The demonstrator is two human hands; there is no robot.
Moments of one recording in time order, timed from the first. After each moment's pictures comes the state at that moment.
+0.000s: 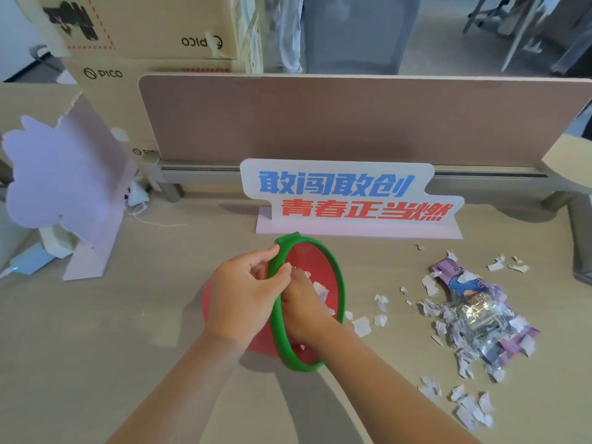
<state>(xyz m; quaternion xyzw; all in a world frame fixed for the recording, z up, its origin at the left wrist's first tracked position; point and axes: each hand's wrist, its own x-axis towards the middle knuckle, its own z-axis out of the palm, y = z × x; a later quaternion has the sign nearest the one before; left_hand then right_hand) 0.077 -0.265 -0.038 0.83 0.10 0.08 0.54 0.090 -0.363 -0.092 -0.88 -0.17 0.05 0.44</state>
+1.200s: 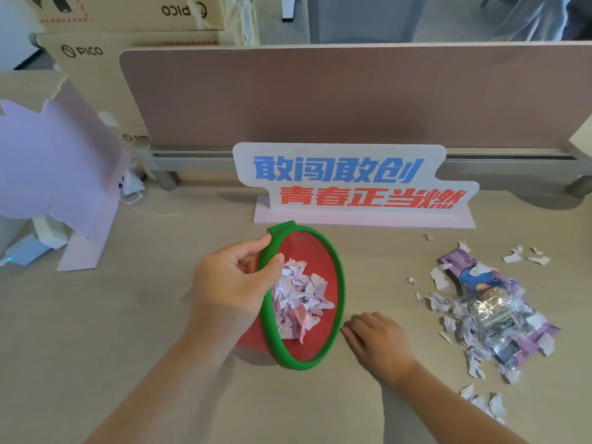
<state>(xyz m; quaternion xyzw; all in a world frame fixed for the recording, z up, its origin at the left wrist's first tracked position) 0.076 -0.270 -0.033 0.82 0.10 0.08 0.56 0.046 -0.502 -0.223 -0.96 -0.18 -0.07 0.18</state>
